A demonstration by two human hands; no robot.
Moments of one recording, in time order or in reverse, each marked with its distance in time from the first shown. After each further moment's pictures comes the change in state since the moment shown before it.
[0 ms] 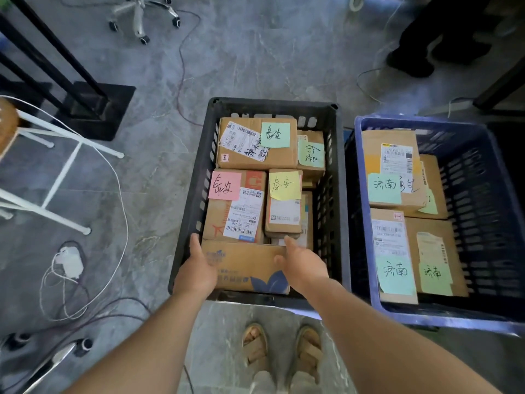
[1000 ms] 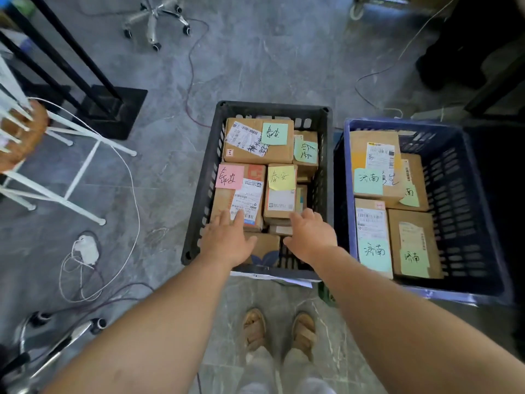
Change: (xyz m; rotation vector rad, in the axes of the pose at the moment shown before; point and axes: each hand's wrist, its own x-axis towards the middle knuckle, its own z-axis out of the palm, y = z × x) left_hand -0.048 0.042 -0.012 0.506 0.026 0.416; right_hand -0.052 -0.001 -0.049 -0.279 0.167 -0.098
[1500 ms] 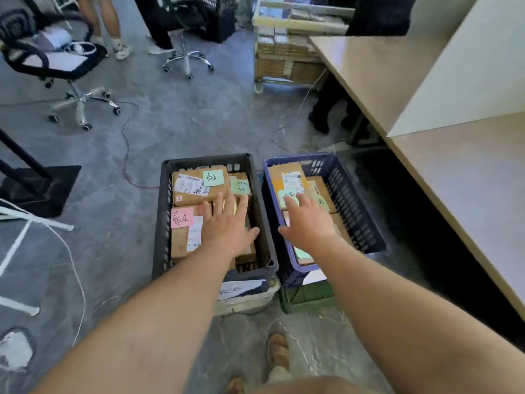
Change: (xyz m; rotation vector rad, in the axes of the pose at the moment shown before) left_hand -0.109 0.080 -0.086 0.170 0.271 0.375; right_hand -0.167 0.033 -0.094 -0.046 0.376 0.185
